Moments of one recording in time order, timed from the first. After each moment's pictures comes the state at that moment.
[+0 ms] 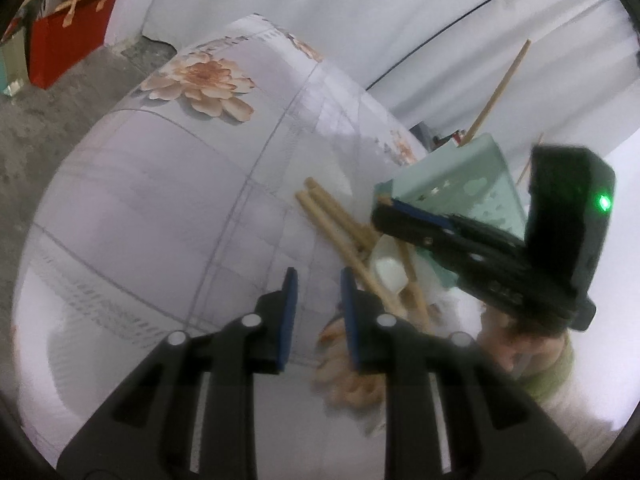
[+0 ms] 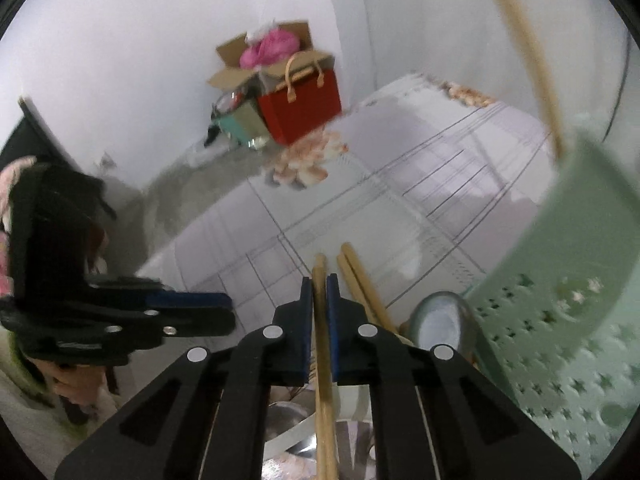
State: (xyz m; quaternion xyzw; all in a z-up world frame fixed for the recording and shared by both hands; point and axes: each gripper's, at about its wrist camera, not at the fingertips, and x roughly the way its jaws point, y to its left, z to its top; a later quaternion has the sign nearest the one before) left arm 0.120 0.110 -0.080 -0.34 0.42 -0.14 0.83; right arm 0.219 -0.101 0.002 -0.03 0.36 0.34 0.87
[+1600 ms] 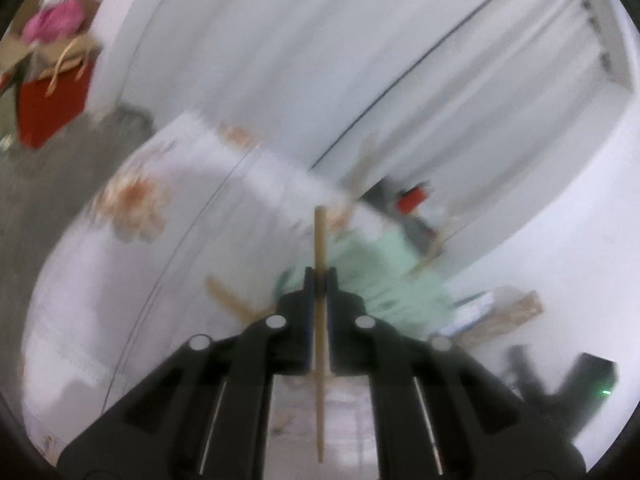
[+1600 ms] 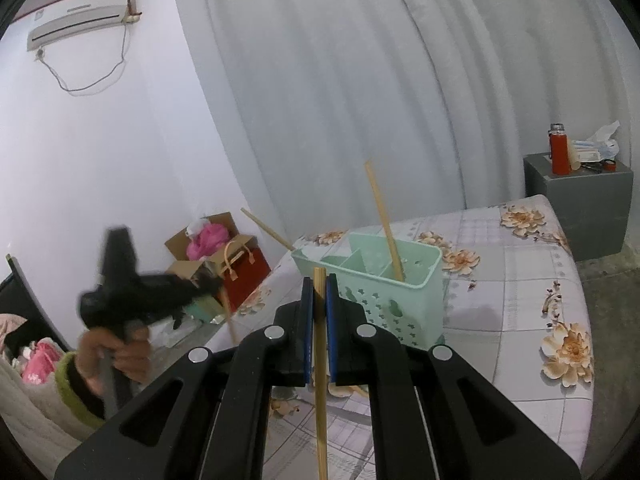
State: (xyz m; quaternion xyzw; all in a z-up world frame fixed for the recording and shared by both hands) left arm 0.121 0.068 0.051 -0.32 0.30 -0.14 0.89; right arm 0.021 -0.287 0.048 0.18 0.11 0.18 0.96
